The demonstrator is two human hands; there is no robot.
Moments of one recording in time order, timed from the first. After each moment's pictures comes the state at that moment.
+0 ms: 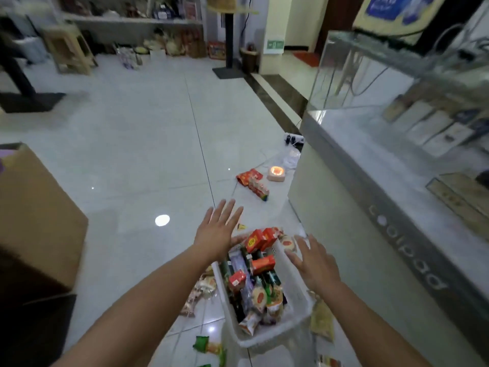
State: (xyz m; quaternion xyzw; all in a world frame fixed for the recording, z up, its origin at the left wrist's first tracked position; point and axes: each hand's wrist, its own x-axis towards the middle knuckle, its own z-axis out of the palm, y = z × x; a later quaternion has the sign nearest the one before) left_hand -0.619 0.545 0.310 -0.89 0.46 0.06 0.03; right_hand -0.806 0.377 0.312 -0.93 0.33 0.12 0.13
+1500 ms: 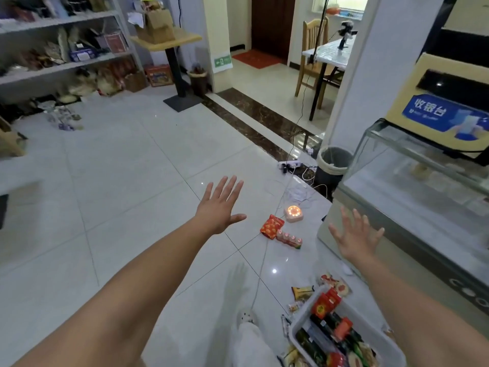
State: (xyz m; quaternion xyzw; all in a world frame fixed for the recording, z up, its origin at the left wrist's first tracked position) left_hand -0.076 0.476 0.633 -0.78 0.62 0.02 0.10; right_hand -0.380 0.333 0.570 -0.78 0.61 0.06 0.13
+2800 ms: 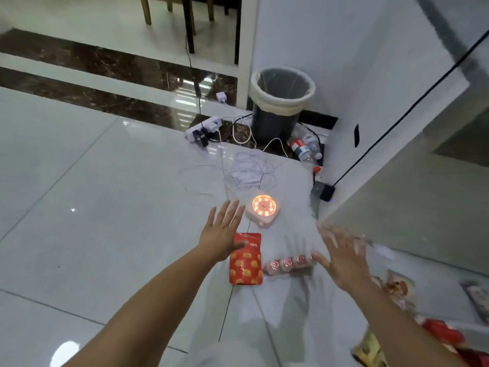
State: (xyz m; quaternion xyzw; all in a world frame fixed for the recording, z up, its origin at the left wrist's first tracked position) left_hand 0.105 -0.031 -0.007 -0.53 0.84 0.11 0.10; right_hand -0.194 0.048 -0.002 -0.65 0.73 0.15 0.14
